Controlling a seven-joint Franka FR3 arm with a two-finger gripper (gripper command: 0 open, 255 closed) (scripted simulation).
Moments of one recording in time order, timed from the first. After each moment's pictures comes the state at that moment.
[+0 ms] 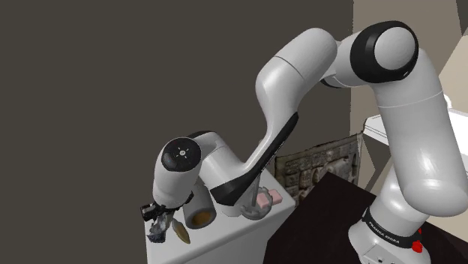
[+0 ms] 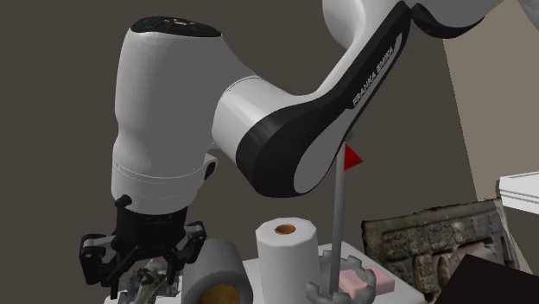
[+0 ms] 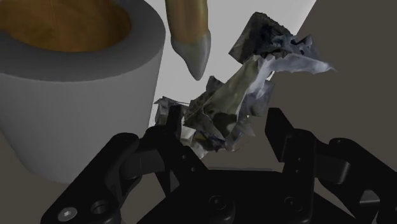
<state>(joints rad) 0.15 0.58 0.73 -1.93 -1.14 2.43 1.78</state>
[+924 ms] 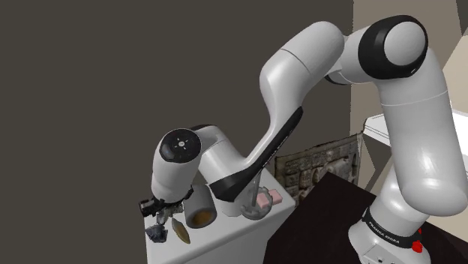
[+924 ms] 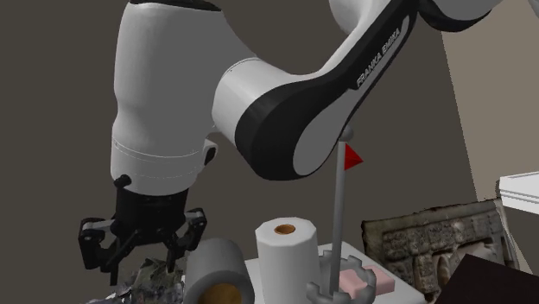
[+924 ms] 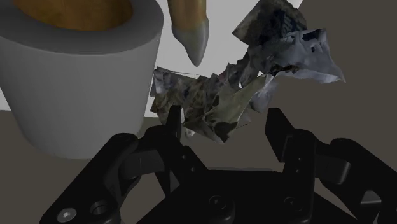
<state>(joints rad) 0.13 0.54 0.76 -1.94 -1.10 2.41 1.75</state>
